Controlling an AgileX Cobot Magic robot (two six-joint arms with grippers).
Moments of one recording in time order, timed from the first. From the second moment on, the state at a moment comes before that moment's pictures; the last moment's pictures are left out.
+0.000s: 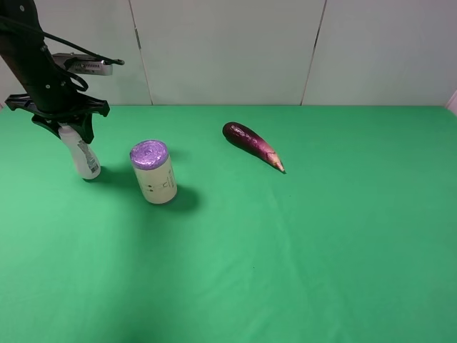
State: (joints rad) left arm -0.10 1.93 -1.37 0.06 0.81 -0.01; right arm -0.01 -0.01 -0.49 0.09 1.03 -0.04
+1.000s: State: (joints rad) left arm -0.10 1.63 -1.46 0.04 1.02 -0.05; right arm -0.01 -0.01 -0.49 0.09 1.03 -0.04
